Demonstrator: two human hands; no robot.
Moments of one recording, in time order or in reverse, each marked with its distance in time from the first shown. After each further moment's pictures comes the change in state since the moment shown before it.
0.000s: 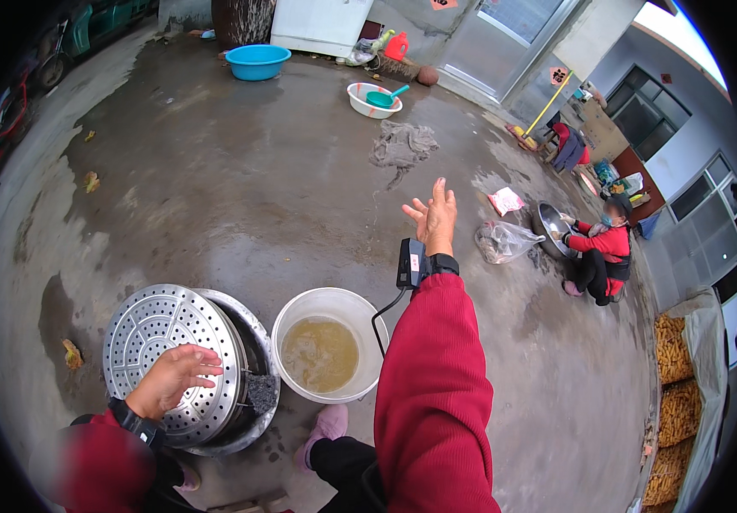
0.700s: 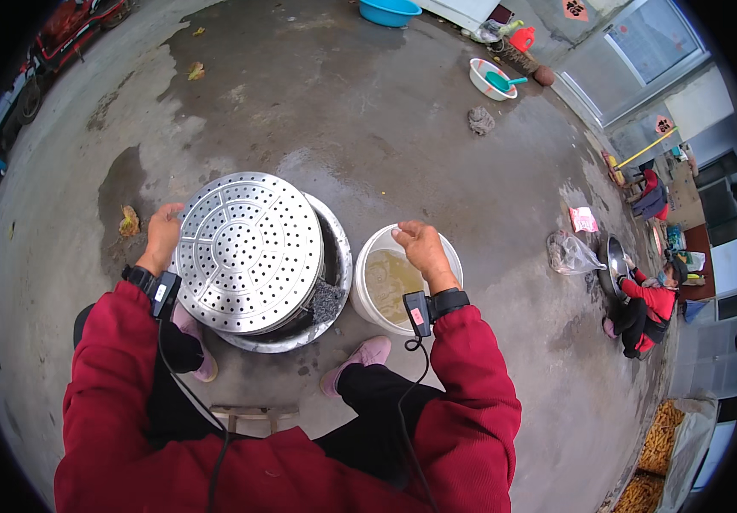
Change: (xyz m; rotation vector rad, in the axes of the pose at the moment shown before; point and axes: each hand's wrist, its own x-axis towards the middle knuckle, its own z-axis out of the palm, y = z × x) left_hand -0.040 -0.071 -0.223 0.449 0.967 0.361; right_hand -0.205 0.104 0.004 -0.860 -0.932 -0.044
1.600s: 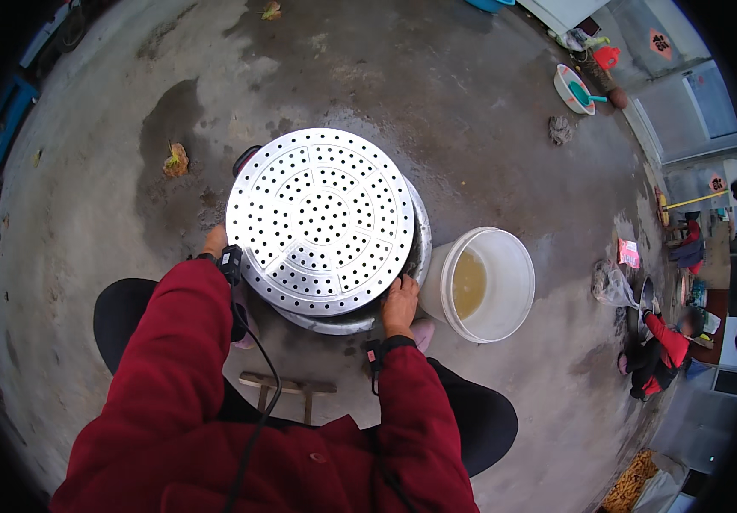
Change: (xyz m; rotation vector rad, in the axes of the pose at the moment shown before) left_hand -0.018 -0.188 -0.017 -0.004 -0.206 -0.590; right_hand -0.096 0.080 0.245 -0.738 0.006 0.014
